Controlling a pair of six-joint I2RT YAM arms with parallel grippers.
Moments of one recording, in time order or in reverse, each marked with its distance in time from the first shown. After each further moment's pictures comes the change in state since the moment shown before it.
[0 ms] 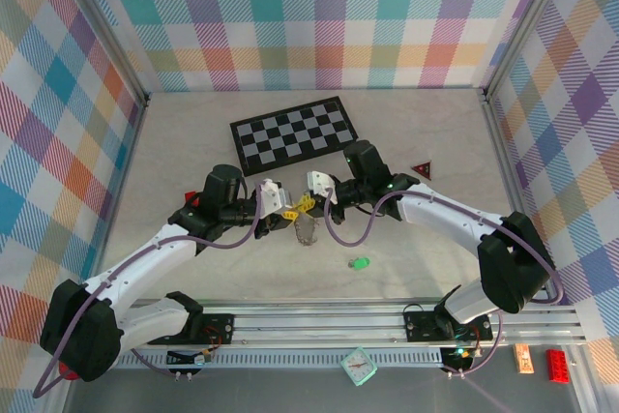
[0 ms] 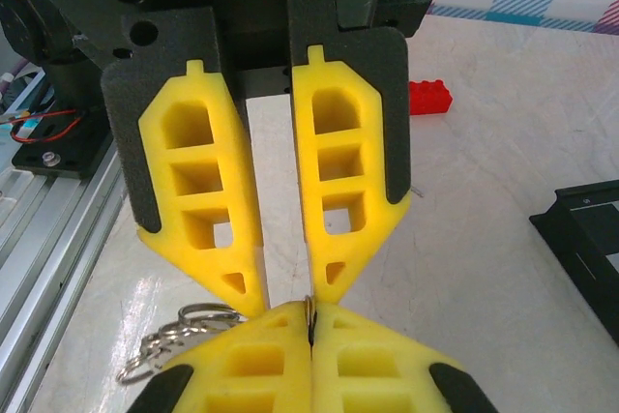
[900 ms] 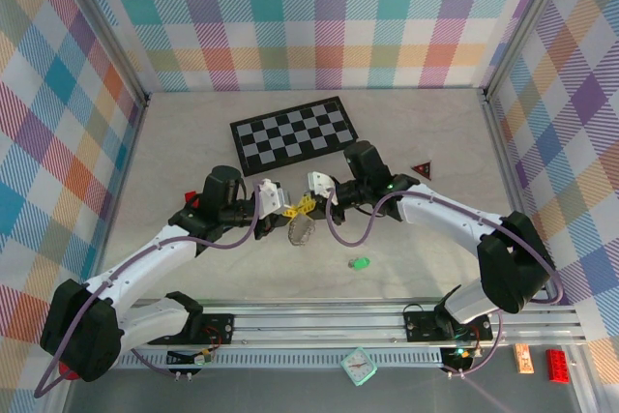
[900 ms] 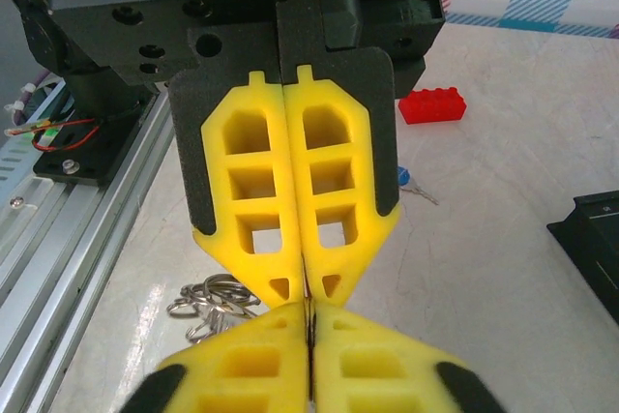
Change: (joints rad) left arm 0.002 0.000 -0.026 0.038 0.018 -0.030; right arm 0.001 0.000 -0.013 0.013 -0.028 0.013
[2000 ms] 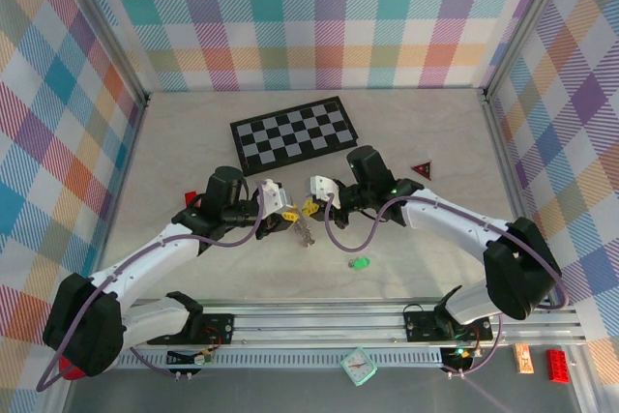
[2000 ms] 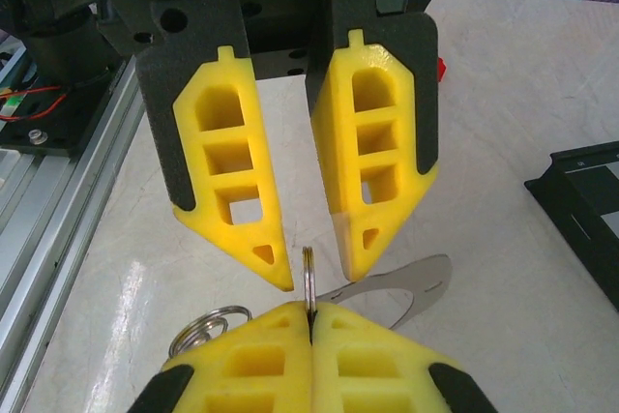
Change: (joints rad) left arm 0.000 0.031 -0.005 0.013 -0.029 0.000; right arm 0.004 -0.043 -0.036 -0.025 0.090 -0.009
